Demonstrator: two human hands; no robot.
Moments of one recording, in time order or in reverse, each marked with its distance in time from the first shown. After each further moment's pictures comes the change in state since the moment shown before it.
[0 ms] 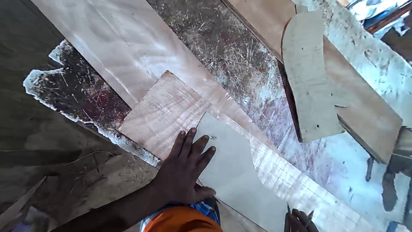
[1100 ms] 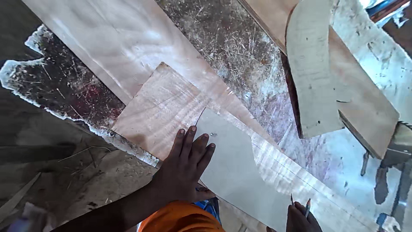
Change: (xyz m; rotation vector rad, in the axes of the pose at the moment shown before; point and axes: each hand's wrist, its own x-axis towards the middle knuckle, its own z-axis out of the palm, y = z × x) left_hand -0.001 0.003 0.010 0.054 0.095 0.018; right_hand 0.002 0.013 0.007 -0.011 0.073 0.013
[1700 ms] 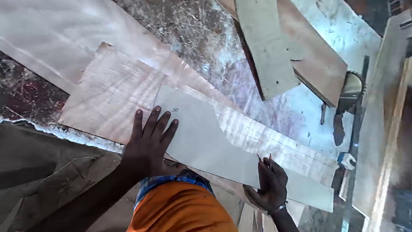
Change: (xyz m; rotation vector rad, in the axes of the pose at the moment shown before) left_hand 0.003 0.000 0.002 -0.006 0.002 0.048; right_hand -0.004 0.002 0.005 -0.006 0.078 -0.020
